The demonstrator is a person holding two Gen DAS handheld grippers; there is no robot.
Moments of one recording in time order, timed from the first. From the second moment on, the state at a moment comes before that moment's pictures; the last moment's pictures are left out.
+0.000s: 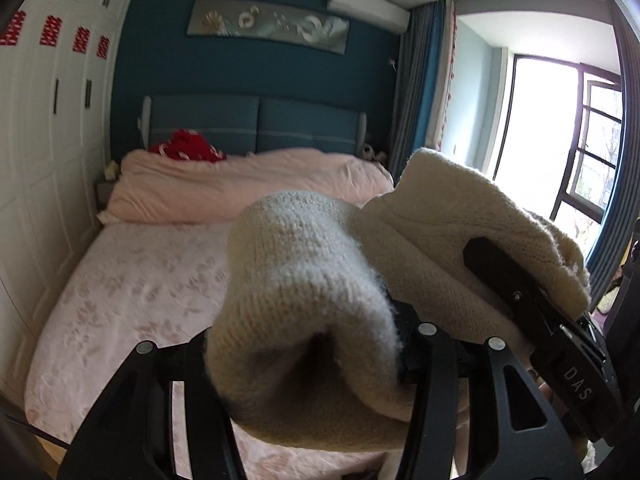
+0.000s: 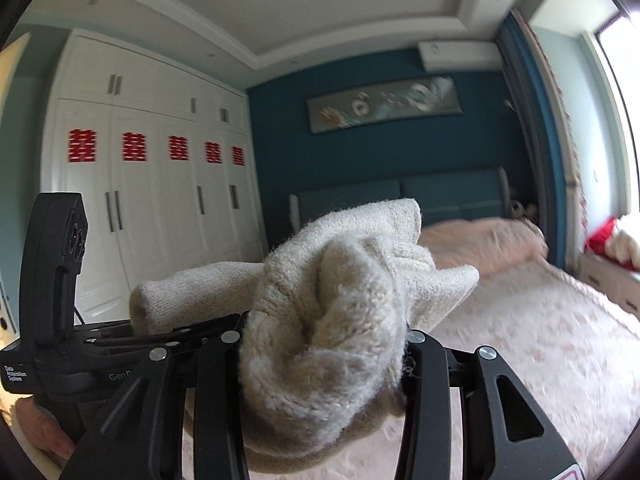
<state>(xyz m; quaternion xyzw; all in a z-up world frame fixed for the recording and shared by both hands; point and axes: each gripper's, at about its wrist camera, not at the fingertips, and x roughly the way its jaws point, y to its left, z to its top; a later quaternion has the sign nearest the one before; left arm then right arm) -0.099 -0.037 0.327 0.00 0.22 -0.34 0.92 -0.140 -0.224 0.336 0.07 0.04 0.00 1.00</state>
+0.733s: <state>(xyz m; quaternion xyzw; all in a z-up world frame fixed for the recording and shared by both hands) 0.091 0.064 0.121 0.00 0.29 -0.22 0.93 0.070 -0.232 0.070 0.27 0.32 0.00 0.91</state>
